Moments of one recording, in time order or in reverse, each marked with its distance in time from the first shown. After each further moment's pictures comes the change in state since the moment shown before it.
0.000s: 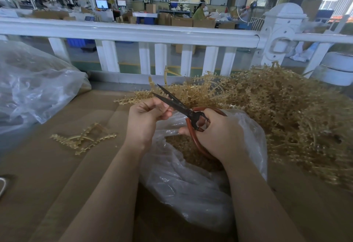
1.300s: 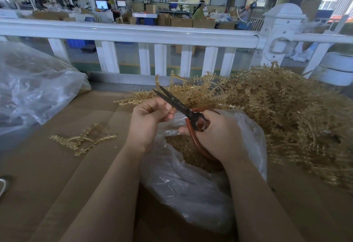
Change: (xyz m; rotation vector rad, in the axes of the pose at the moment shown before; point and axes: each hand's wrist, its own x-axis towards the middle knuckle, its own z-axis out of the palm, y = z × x) left_hand -0.003 0.002 0.003 0.001 -0.104 0.038; right_hand 0.000 0.002 0.001 0.046 -0.003 0.001
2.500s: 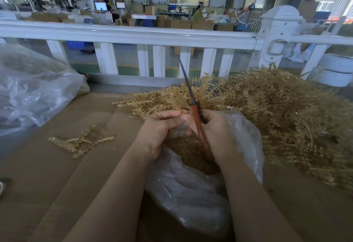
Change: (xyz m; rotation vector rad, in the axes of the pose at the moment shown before) left_hand -0.004 -0.002 0.020 -0.245 -0.088 -0.407; right_hand 0.005 -0.013 0.007 0.688 -0.080 0.301
